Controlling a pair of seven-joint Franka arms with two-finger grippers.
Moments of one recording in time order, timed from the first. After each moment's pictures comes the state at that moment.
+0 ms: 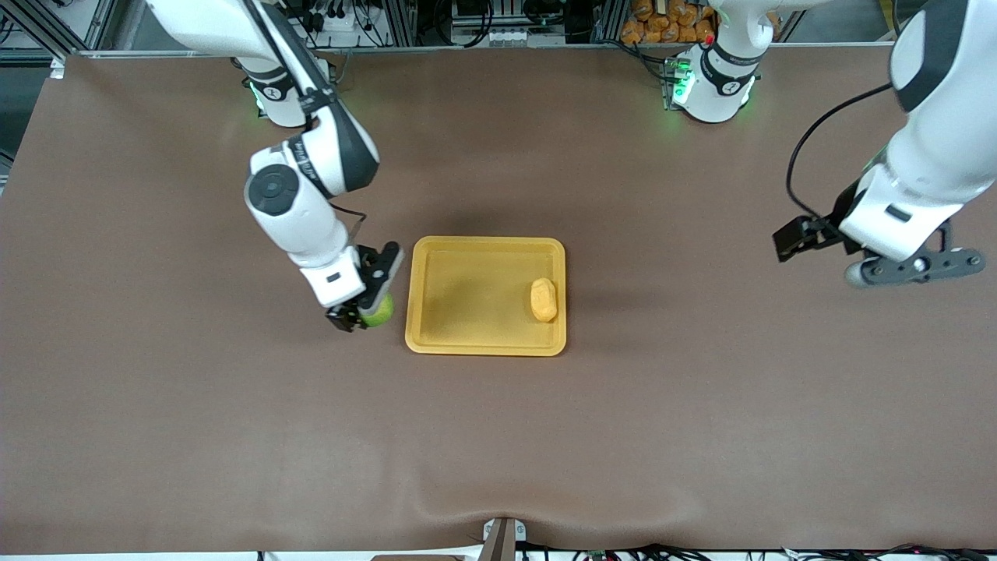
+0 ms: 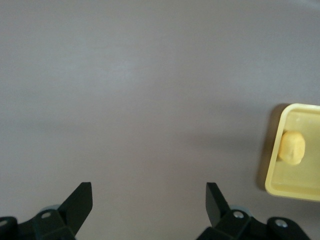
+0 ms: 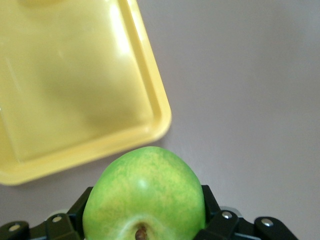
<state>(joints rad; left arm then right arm) 0.07 0.10 -0.26 -1.54 0.11 1.65 -0.28 0.54 0.36 -0.07 -1.93 0.09 2.47 -0.86</state>
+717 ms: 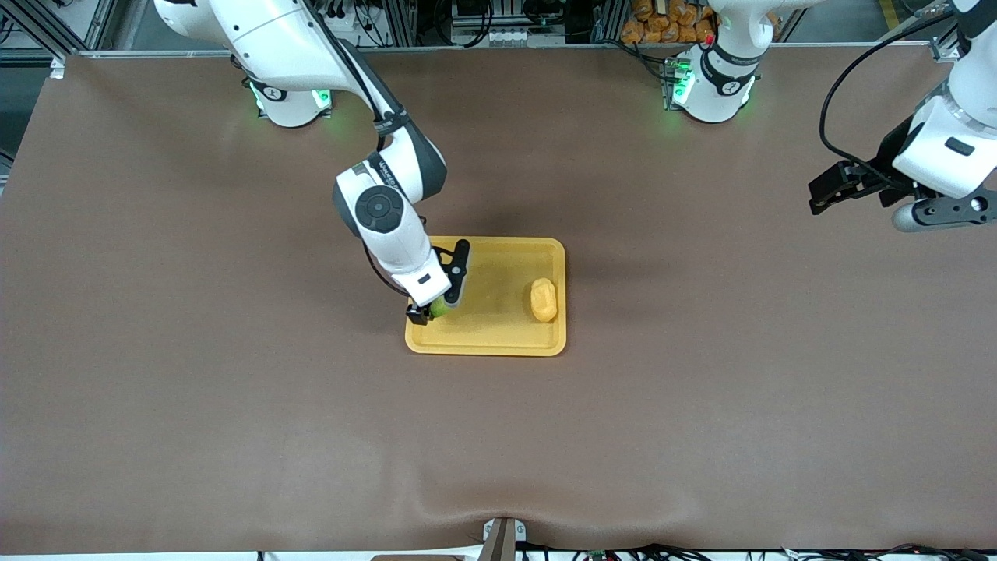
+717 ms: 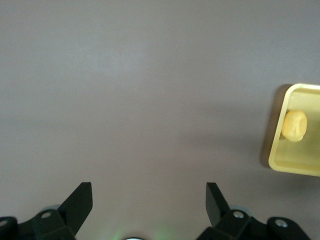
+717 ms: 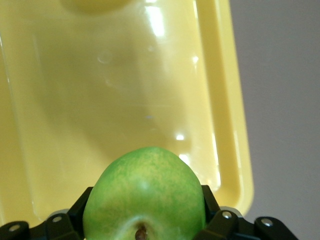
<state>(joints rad) 0.12 0.00 -0.26 -1.57 0.07 1.56 -0.21 0.69 0.56 -0.07 -1.82 0.09 2.46 -0.83</state>
